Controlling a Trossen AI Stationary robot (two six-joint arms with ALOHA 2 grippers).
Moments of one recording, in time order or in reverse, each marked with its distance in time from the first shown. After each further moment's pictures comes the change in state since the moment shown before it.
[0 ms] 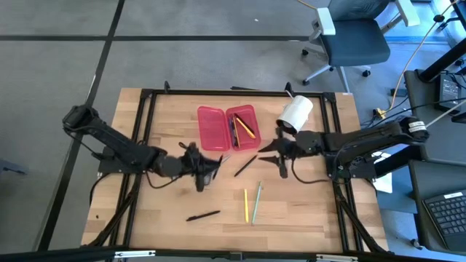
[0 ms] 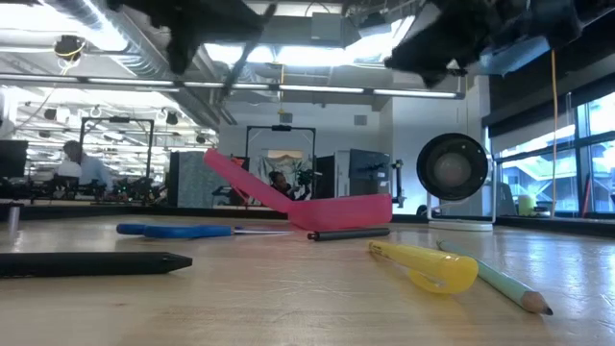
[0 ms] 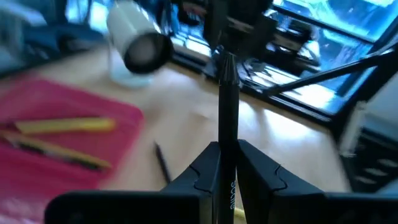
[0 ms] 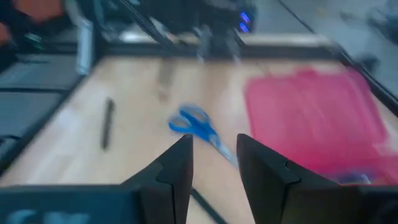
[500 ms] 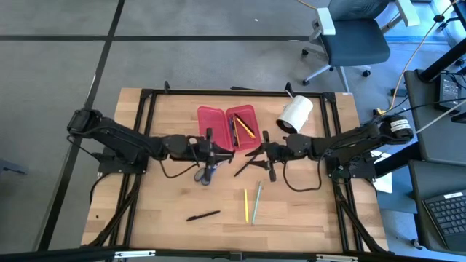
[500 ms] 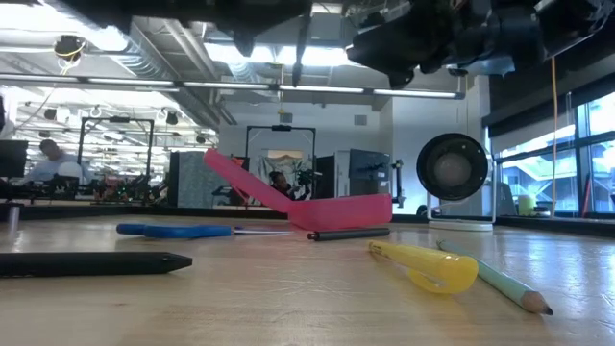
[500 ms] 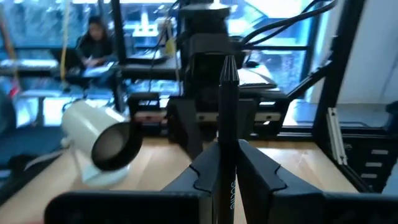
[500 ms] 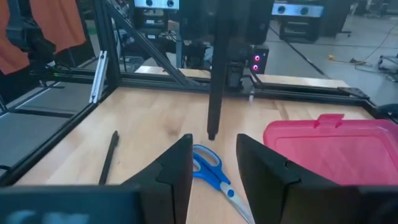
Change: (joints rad) left arm 0.247 0.107 0.000 0.403 0.427 0.474; right arm 0.000 0.248 0.000 0.414 -0.065 -0.056
